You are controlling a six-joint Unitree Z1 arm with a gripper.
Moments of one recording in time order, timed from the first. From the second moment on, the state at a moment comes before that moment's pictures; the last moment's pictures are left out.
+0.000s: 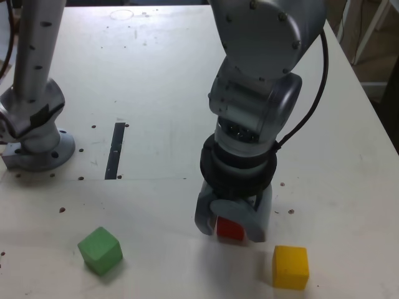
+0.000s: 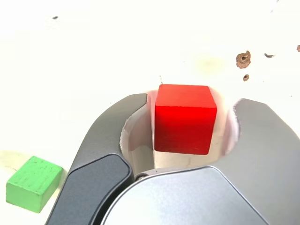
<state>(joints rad) -0.54 2.13 -1.60 1.16 0.06 -0.30</state>
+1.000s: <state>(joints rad) -0.39 1.92 -1.55 1.30 0.14 -0.22</state>
